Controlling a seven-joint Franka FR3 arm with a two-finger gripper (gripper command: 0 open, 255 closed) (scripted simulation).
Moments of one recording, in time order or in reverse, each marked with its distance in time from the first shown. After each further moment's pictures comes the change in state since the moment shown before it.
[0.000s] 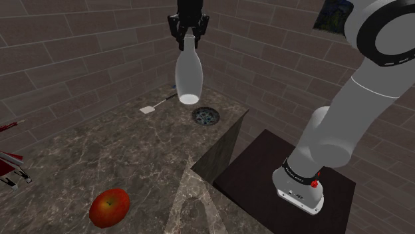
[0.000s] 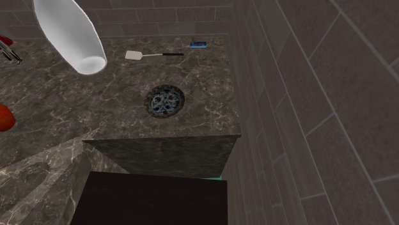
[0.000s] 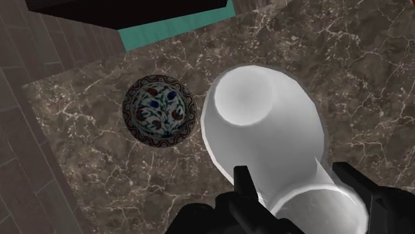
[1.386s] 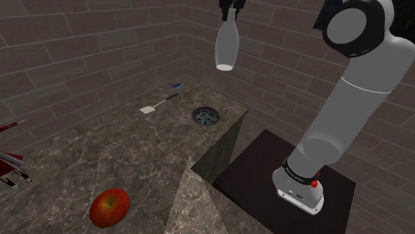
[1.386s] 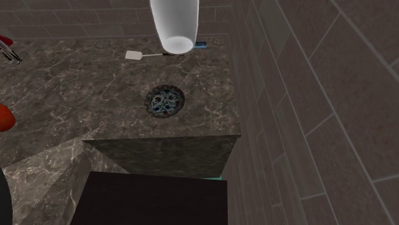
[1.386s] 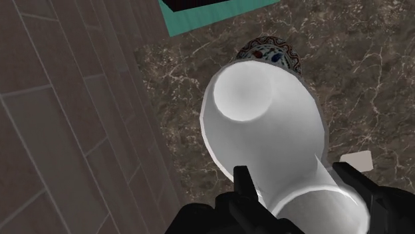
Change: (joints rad) arm -0.243 0.107 -0.271 0.301 0.029 -0.186 -0.511
